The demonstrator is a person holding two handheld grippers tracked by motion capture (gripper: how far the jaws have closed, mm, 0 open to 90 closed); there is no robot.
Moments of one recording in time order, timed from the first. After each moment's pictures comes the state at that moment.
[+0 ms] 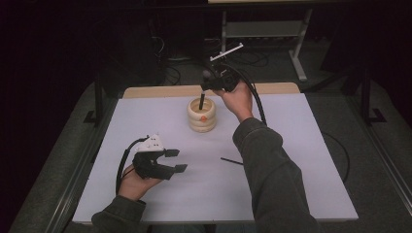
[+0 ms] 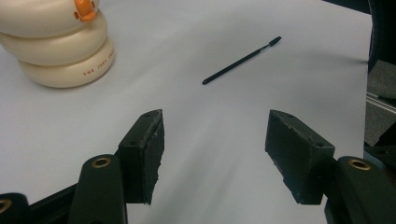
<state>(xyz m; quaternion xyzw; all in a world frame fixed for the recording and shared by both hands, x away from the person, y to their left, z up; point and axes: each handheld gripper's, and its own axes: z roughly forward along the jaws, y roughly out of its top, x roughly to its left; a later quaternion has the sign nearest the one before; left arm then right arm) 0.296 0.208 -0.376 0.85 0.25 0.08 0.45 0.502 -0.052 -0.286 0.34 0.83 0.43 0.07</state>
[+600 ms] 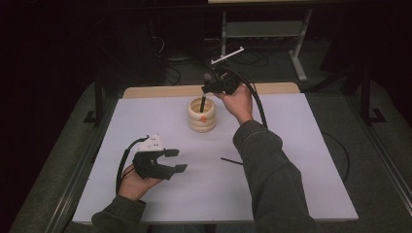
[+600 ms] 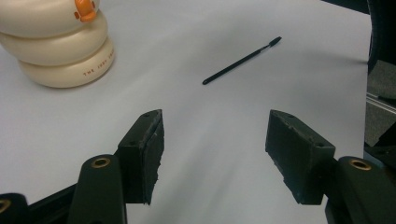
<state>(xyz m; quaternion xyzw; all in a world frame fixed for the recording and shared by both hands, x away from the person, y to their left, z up) 0.297 0.208 -0.376 0.85 0.25 0.08 0.45 0.501 -0.053 -0.296 0.36 0.83 0.43 0.06</state>
